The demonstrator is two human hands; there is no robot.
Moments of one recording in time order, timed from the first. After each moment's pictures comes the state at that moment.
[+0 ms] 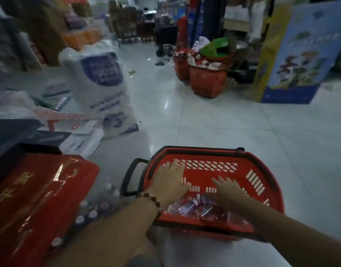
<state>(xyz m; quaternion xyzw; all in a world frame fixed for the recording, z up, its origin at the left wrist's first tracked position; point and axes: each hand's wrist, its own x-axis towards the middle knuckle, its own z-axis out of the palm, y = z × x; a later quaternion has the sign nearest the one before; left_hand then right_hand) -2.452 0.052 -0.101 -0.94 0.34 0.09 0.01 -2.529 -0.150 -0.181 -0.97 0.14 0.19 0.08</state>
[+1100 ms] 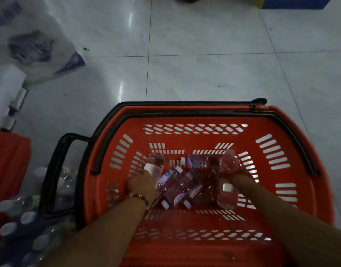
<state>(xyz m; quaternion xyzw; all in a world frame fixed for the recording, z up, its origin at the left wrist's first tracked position) -2.373 0.021 -0.353 -0.93 0.15 0.33 0.11 -2.498 -0.236 -0.380 -0.68 0.55 0.22 0.43</state>
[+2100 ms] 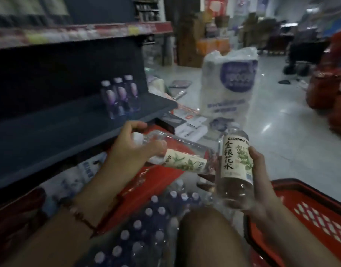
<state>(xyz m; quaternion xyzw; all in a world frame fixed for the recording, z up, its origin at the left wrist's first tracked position) -2.540 0.377 0.049 -0.79 -0.09 -0.18 -0.58 -2.471 0.125 -0.023 -0.27 0.05 0.28 0.92</state>
